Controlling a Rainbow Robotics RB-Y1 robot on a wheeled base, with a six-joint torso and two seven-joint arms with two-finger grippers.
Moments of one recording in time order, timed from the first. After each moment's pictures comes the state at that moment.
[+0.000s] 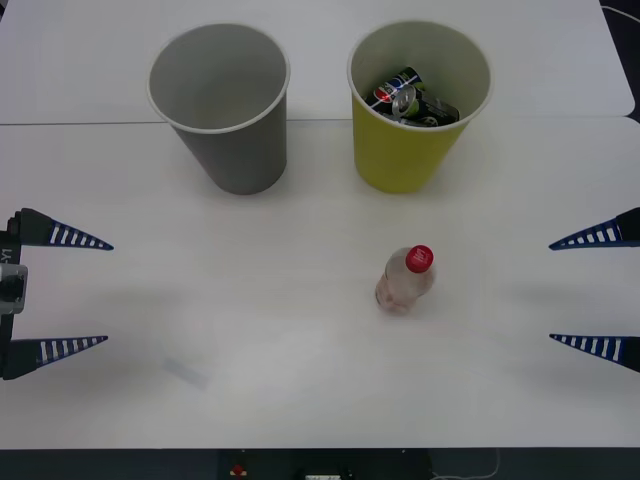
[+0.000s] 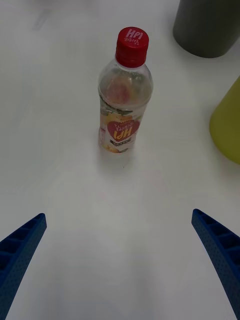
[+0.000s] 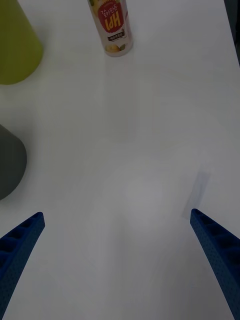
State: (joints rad) right arm 0.26 -1.13 -0.26 -2.01 1.31 -1.13 -0.09; left arm 0.26 1.13 0.26 -2.01 -1.31 -1.13 -0.09
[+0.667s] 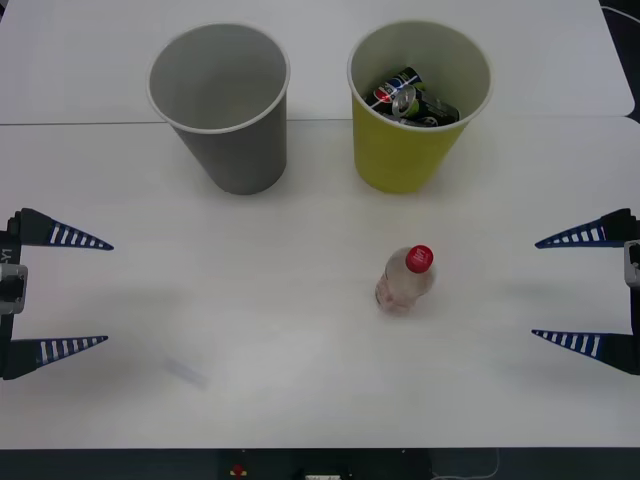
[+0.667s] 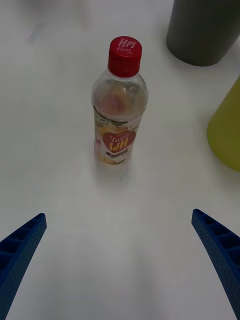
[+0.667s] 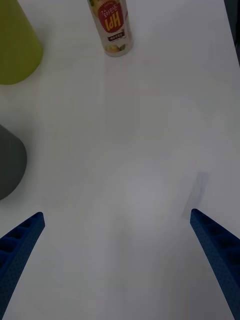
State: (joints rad) right arm 0.23 -1.09 -0.21 -1.99 1.31 -1.11 -0.08; left arm 0.26 1.13 0.26 -2.01 -1.31 -1.13 -0.09
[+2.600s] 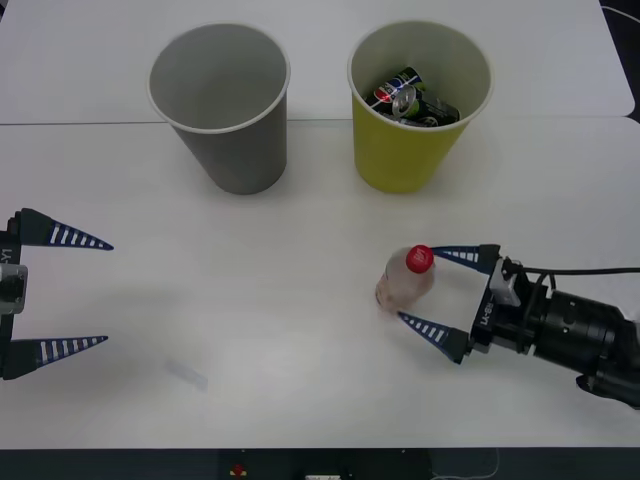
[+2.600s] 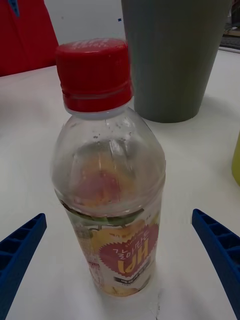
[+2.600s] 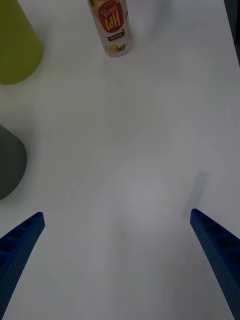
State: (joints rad) right arm 0.00 -0.70 0.26 -1.55 0.95 -0.83 0.35; left arm 0.26 1.13 0.26 -2.01 -1.31 -1.13 -0.09
